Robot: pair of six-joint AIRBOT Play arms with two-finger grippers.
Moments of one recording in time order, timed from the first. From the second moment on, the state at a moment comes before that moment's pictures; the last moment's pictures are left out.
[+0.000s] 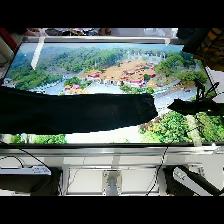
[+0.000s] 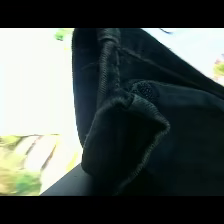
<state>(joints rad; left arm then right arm) 0.80 -1.52 1.73 1.18 -1.51 -1.24 -0.38 -1.11 0.90 -1.02 1.19 1.23</state>
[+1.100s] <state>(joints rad) -0.06 -1.63 1.76 1.02 -1.57 -1.70 -0.38 -1.11 0.90 -1.03 1.13 1.11</state>
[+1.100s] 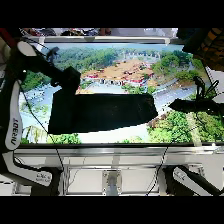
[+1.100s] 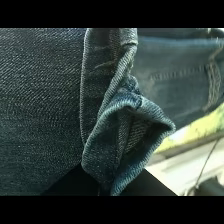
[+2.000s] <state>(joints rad) -0.05 -1.66 1.75 1.24 -1.61 -1.62 -0.36 -1.11 0.90 -1.01 1.15 1.10</state>
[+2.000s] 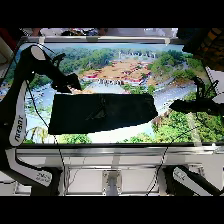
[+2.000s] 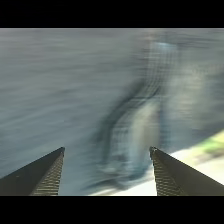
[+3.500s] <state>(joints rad) 0.40 -1.59 1.34 1.30 -1.50 -1.33 0.80 -2.06 1.96 -1.25 1.11 1.41</state>
